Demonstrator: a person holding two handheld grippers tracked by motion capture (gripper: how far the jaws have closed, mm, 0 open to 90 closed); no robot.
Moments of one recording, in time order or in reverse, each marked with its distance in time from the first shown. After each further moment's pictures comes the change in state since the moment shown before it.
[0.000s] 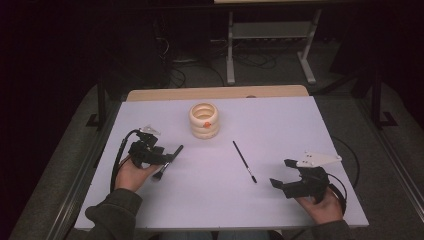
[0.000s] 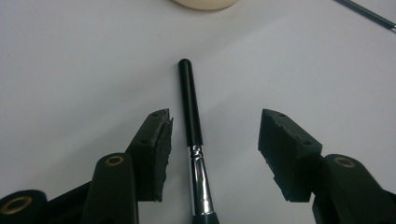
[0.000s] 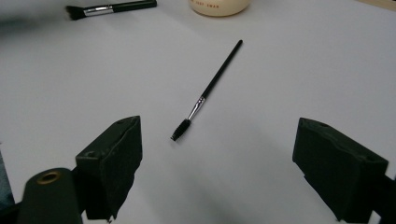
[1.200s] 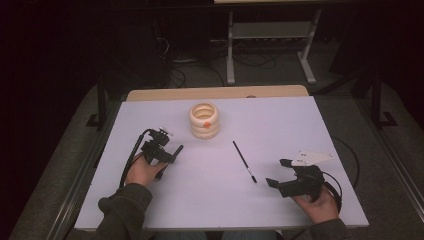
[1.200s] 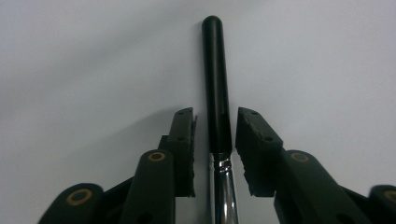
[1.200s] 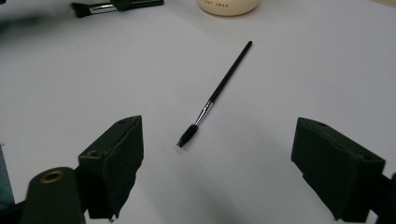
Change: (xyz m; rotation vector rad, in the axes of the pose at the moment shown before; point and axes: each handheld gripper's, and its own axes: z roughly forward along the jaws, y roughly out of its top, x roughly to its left) left arm 0.001 0.012 0.042 0.205 0.083 -0.039; right arm 0.003 0.005 0.009 0.017 0.015 -0.015
